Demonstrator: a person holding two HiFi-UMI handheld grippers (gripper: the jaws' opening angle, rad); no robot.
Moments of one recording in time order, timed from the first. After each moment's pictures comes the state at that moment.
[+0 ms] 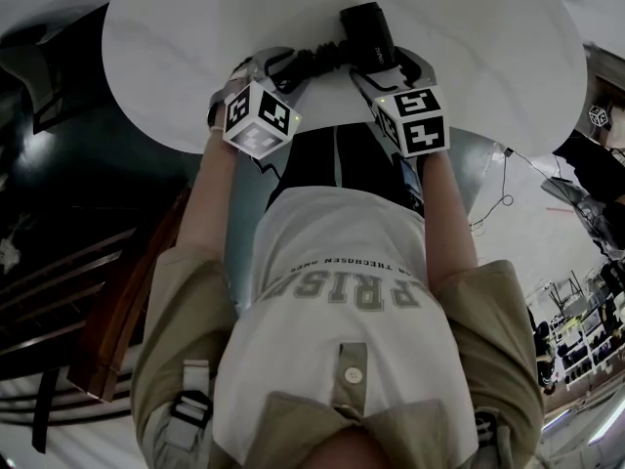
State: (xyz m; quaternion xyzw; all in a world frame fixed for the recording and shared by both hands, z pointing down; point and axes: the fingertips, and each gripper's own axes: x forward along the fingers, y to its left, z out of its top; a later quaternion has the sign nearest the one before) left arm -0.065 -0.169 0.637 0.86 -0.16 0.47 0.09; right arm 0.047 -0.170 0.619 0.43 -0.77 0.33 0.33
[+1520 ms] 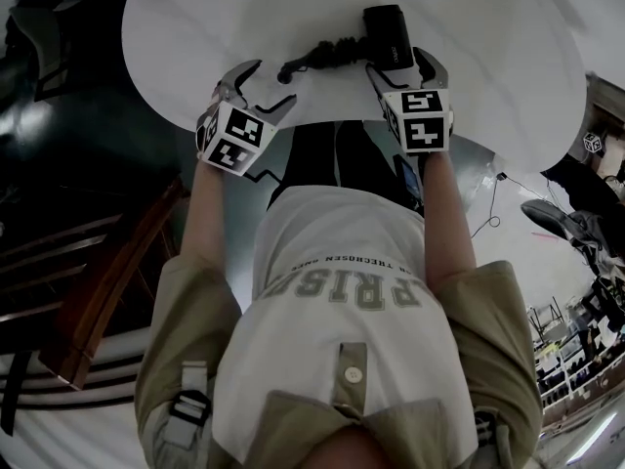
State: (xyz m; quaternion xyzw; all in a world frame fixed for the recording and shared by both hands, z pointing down) left arm -0.143 -0.132 0.620 0.84 -0.27 0.43 0.18; right arm 0.048 -0.176 0.615 0.46 -0.76 0.27 0.37
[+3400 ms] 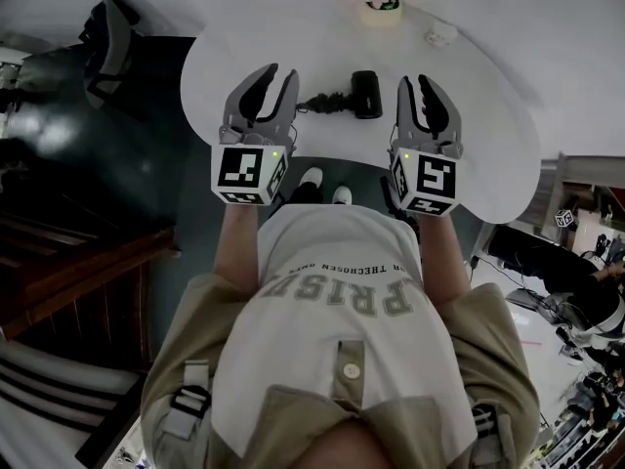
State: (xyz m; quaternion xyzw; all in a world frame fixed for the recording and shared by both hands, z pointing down) left arm -0.097 -0.138 0.314 0.82 -0.57 0.04 -0.01; right arm 0.093 -0.157 0.319 0.55 -0.83 -0.02 0.07
